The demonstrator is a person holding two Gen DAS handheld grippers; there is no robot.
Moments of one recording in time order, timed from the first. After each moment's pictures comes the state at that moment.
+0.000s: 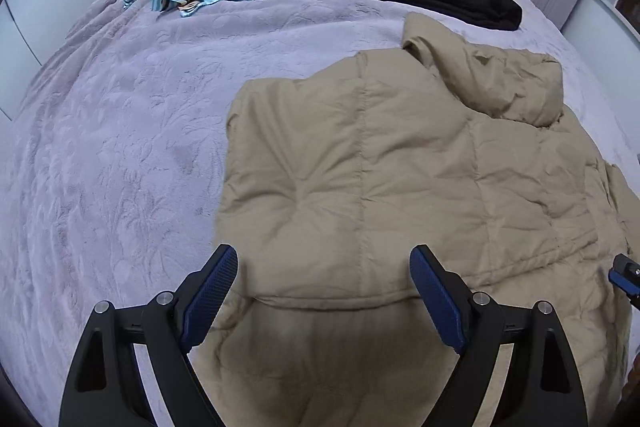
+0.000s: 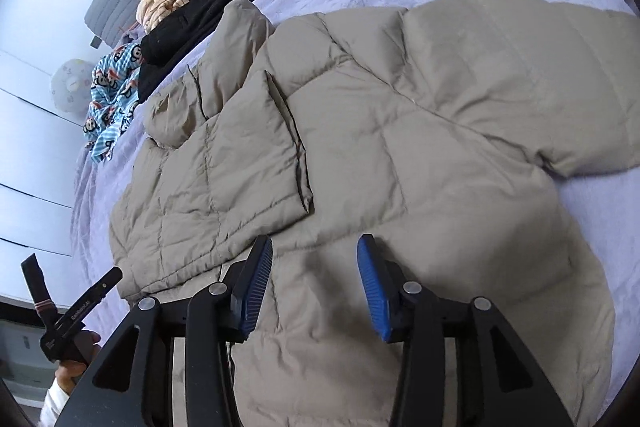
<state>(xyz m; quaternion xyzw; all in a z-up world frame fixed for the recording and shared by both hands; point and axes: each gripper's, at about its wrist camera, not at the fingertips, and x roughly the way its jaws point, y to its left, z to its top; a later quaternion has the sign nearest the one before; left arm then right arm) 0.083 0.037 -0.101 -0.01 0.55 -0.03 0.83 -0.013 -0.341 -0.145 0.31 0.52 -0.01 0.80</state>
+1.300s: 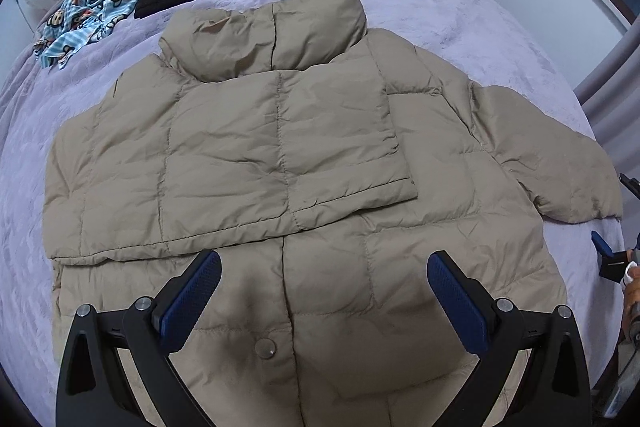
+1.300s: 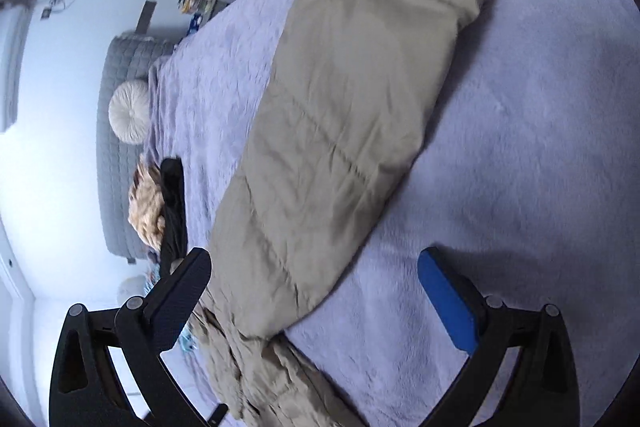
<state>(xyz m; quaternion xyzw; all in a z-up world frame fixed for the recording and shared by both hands) 0.036 -0.183 -0.079 0.04 0.57 -0.13 0.81 -0.152 -0.640 -0.199 0.64 0.31 -0.13 0.69</state>
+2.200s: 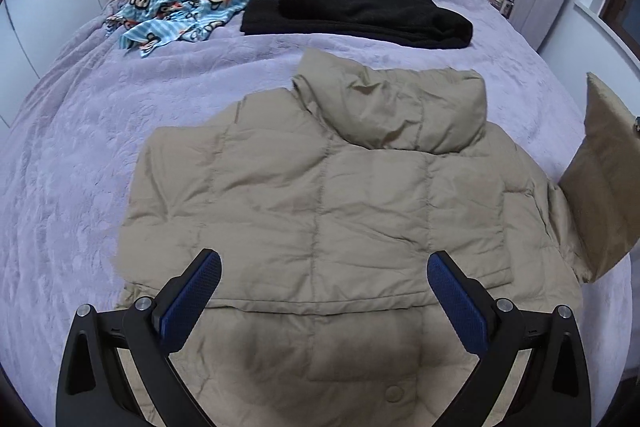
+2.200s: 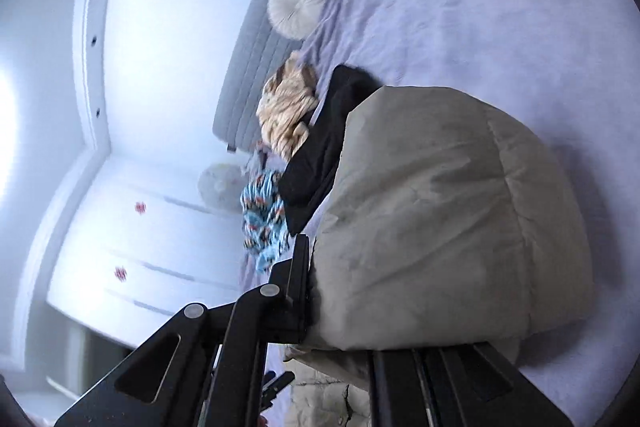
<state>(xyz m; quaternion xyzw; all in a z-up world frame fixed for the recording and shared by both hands) 0.076 -0.070 -0.056 -0.03 0.52 -0.02 0.86 0.079 -0.510 -0.058 0.49 0.31 0.18 0.80</state>
